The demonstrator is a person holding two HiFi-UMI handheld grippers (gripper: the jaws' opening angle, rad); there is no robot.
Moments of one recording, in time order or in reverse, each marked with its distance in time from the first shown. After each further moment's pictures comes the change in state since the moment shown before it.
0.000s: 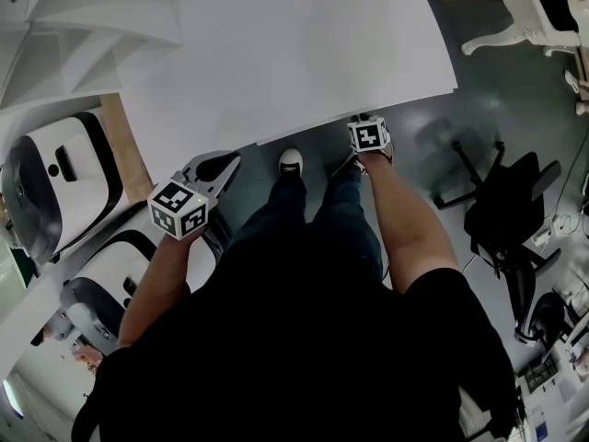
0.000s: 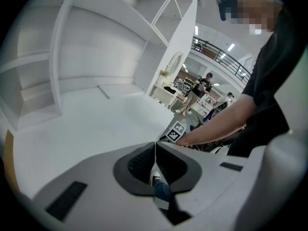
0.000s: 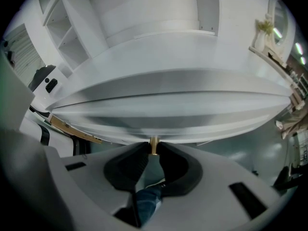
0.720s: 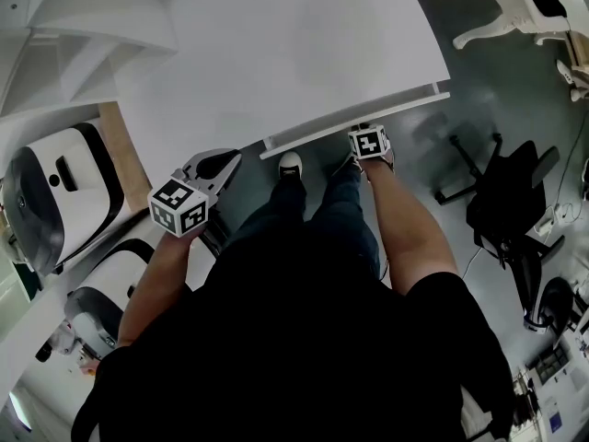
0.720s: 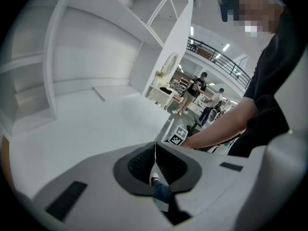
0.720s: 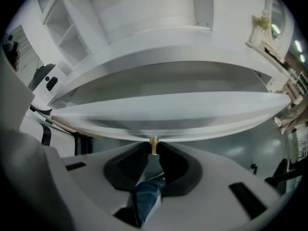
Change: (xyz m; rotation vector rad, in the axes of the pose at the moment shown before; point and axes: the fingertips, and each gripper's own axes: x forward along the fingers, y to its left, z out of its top) left arm 0.002 -0.004 0.007 0.033 -0.009 -0.042; right arm -0.011 0.003 -0.039 0.021 0.043 -0.001
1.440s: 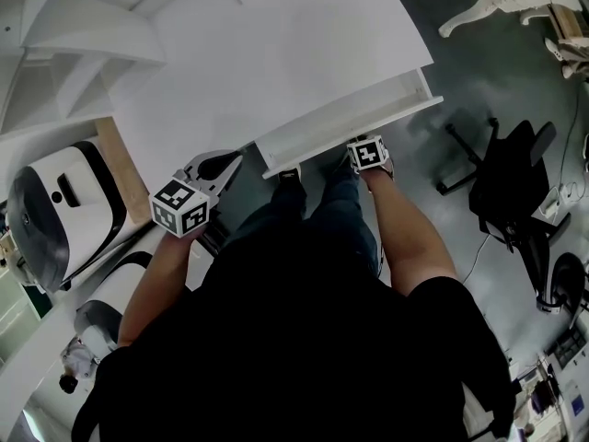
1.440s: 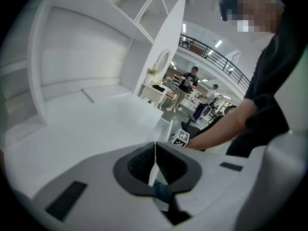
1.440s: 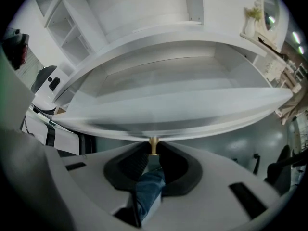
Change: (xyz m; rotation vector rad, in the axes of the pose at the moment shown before) left arm 0.014 -0.026 0.004 0.064 0.026 -0.061; right arm -0.017 0.004 -0.060 0.043 0.026 0.026
